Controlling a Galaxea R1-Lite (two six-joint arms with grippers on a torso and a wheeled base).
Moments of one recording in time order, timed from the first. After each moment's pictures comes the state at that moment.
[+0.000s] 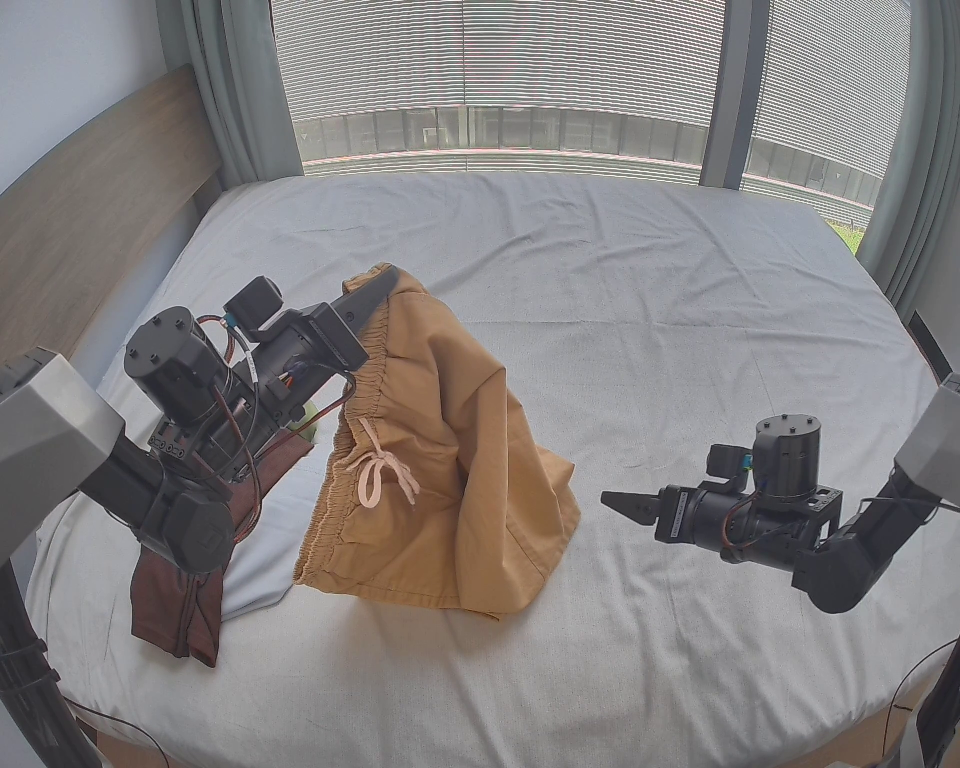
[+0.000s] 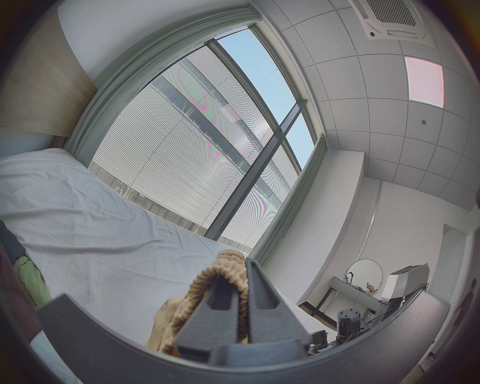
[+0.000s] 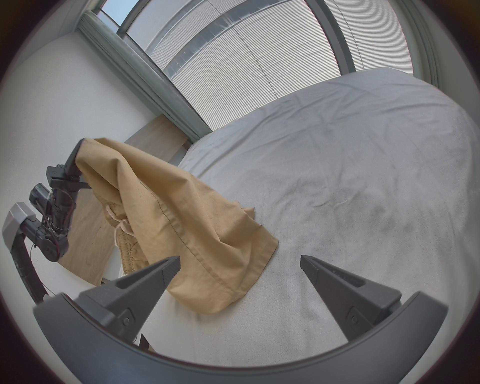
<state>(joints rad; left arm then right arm) -0.36 2.03 -0.88 -1.55 -0.35 -0.54 0.40 2.00 -0.61 -0.97 0.19 0.43</state>
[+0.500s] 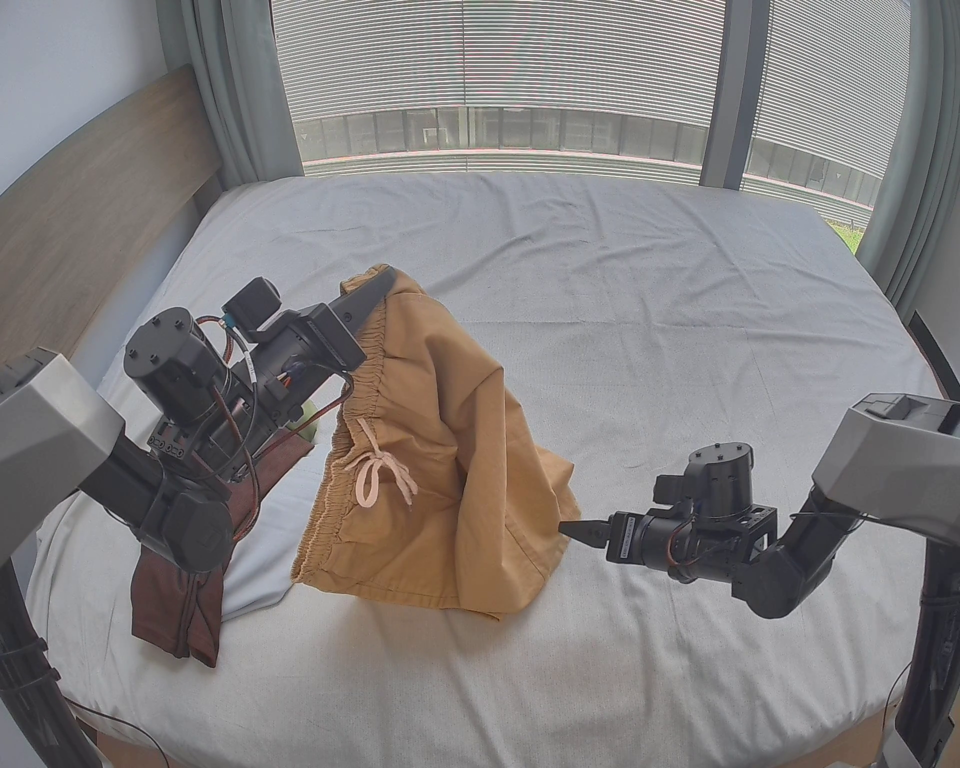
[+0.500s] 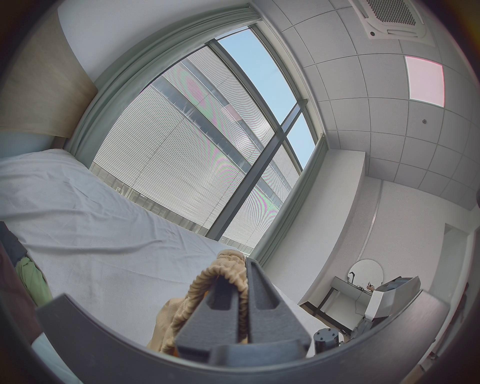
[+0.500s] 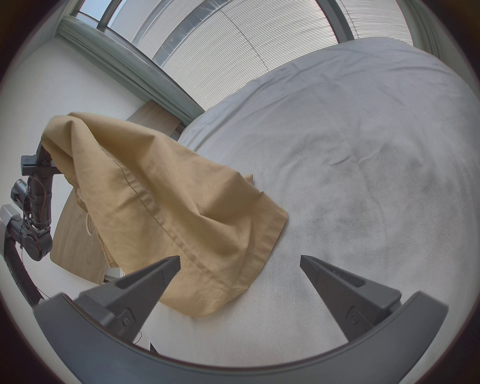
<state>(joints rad) -0.35 2.03 -0.88 -1.55 -0.35 -0.54 0.44 2.23 -0.75 -0.96 0.22 0.50</state>
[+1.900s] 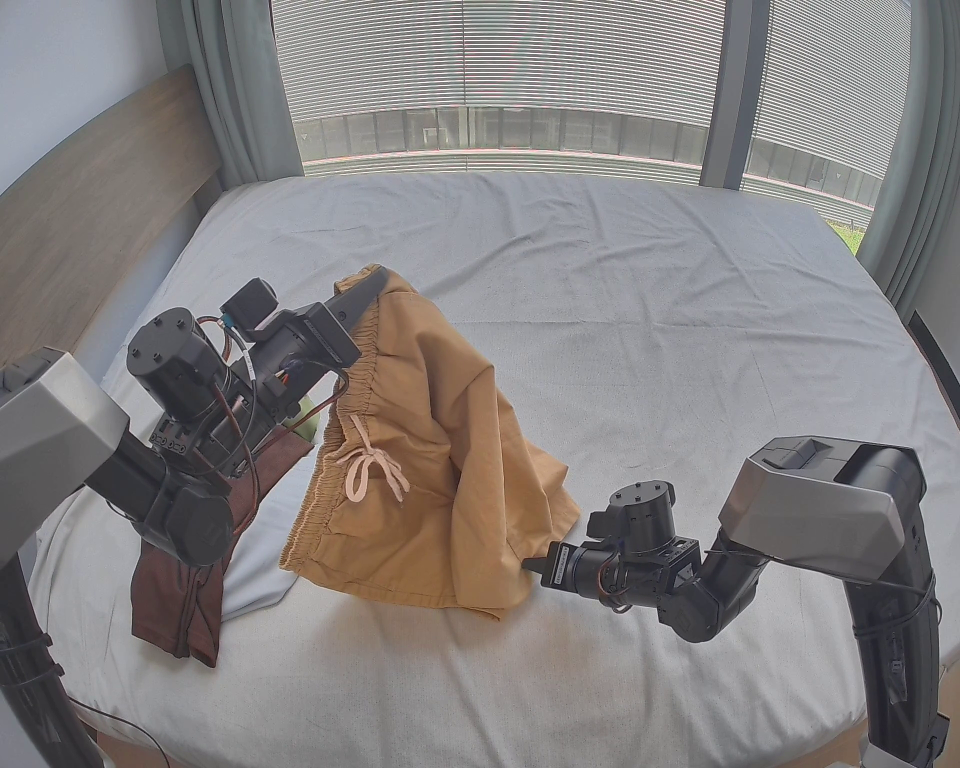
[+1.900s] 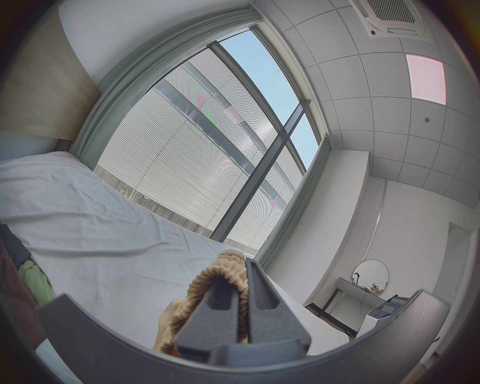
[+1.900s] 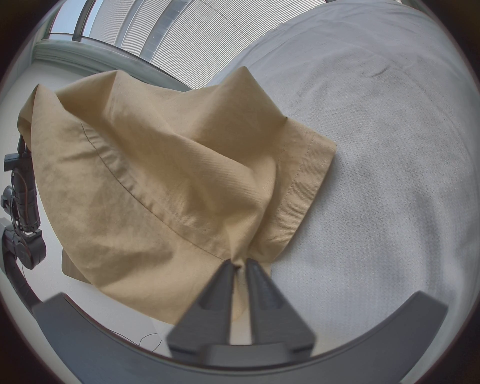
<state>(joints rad) -0.33 2.05 -0.90 -1.55 -0.34 -0.54 0.54 2.48 -0.96 -0.97 0.26 0.68</state>
